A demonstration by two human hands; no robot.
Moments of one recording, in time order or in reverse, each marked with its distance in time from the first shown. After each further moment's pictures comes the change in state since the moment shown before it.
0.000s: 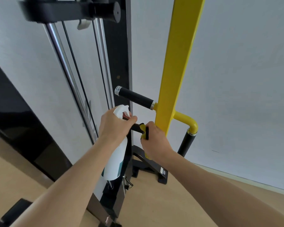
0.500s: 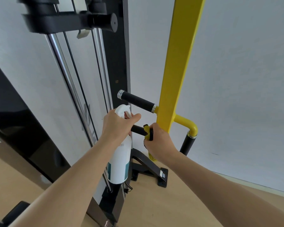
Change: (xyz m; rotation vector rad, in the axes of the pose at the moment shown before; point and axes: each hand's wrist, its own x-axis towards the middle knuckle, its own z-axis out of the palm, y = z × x) left_hand -0.002 0.022 0.003 0.017 -0.032 -0.048; right_hand -0.008 -0.003 -0.024 0.062 -0.016 0.055
